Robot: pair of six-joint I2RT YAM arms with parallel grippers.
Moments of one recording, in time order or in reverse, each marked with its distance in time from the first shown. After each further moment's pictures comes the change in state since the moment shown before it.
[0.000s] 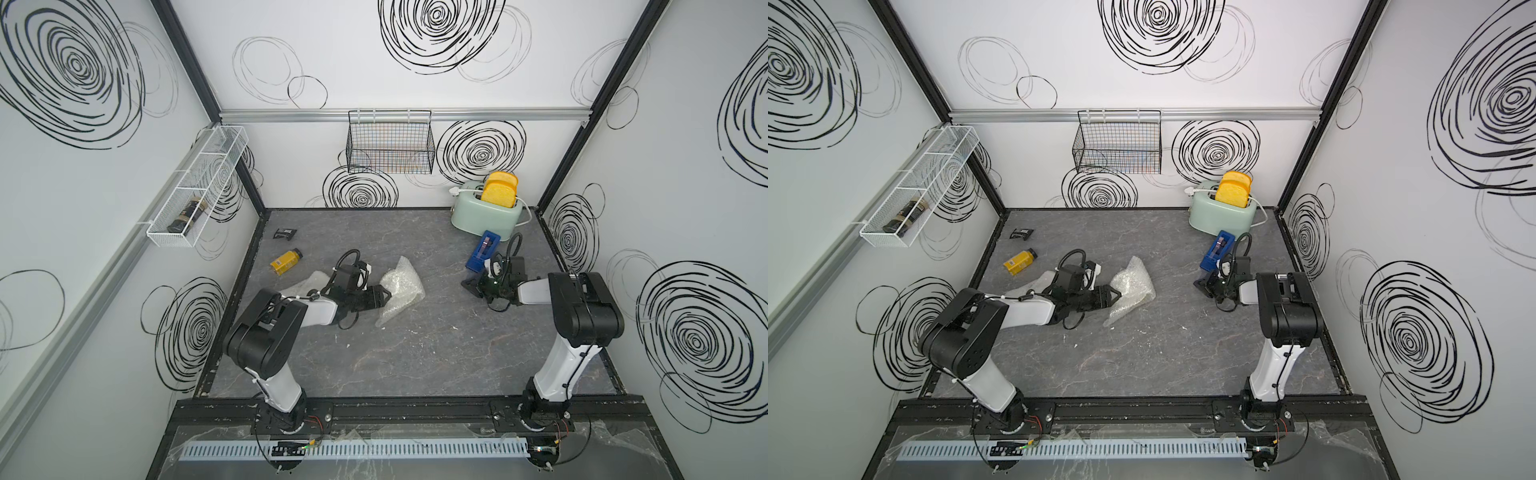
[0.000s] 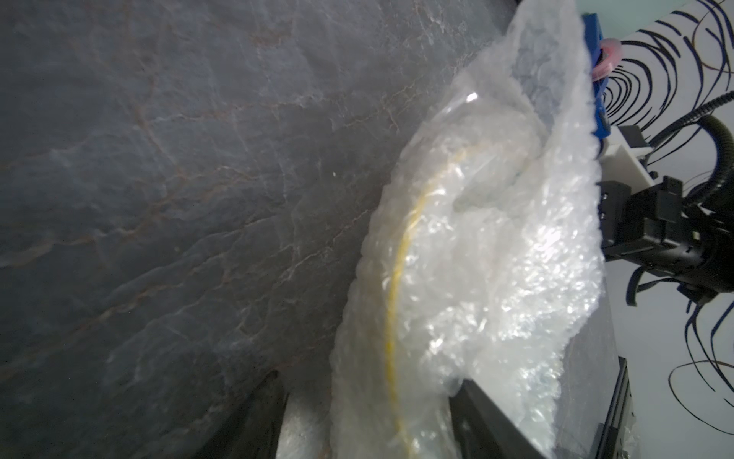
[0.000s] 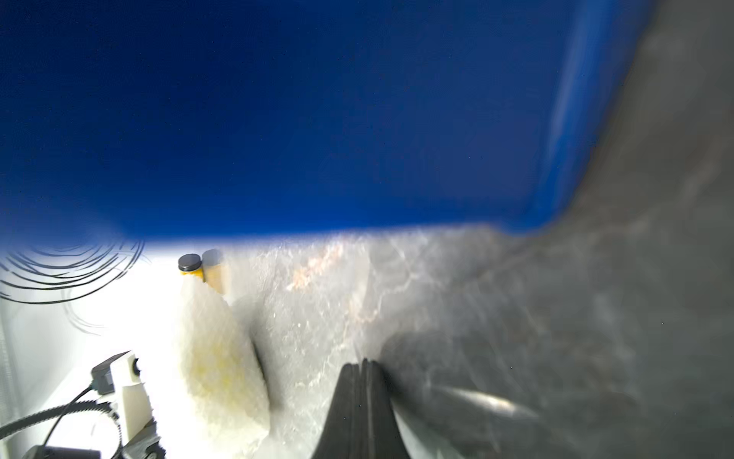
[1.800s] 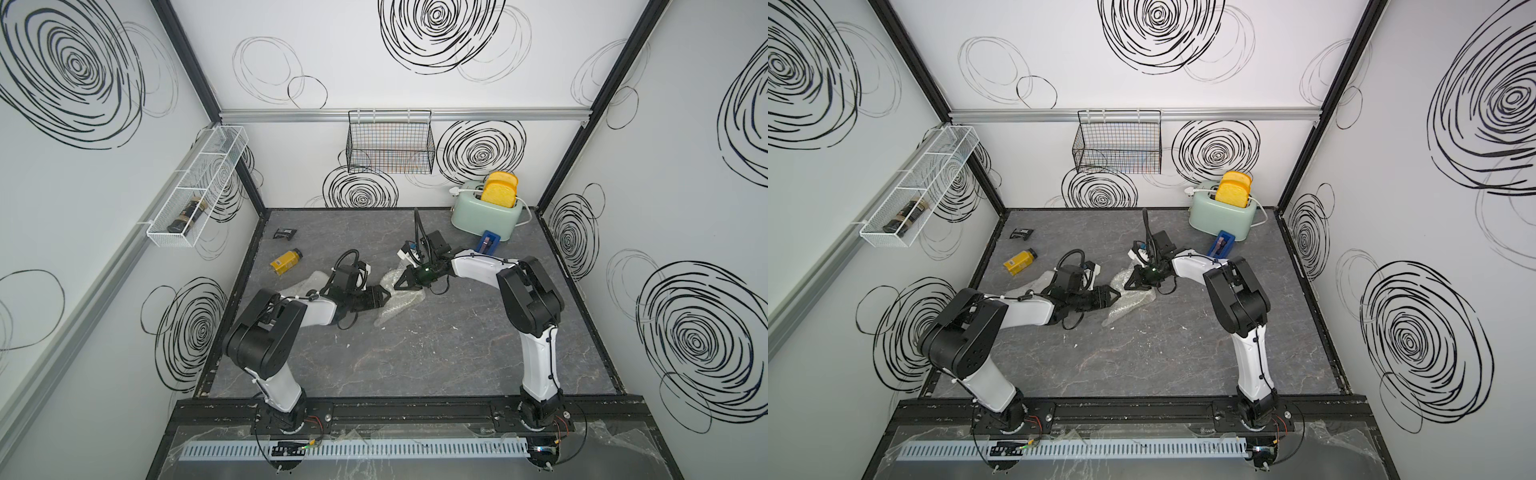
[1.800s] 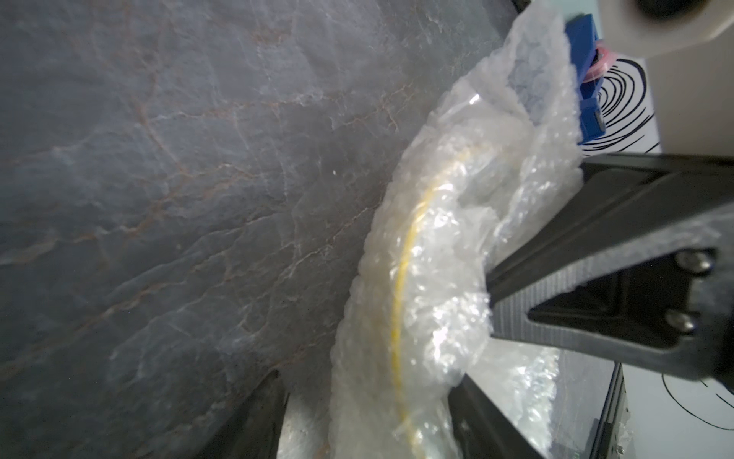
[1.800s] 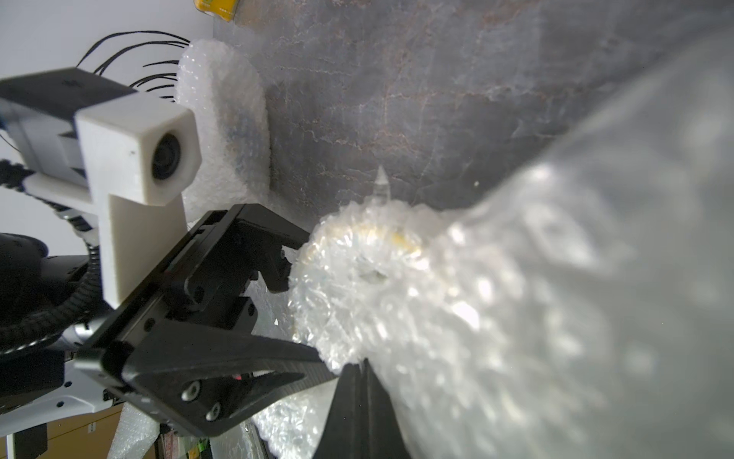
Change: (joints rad) left arm 0.009 -0.002 -0.006 0.007 0.016 0.003; right arm 0.510 0.242 0.671 -0.608 -0.119 -0.427
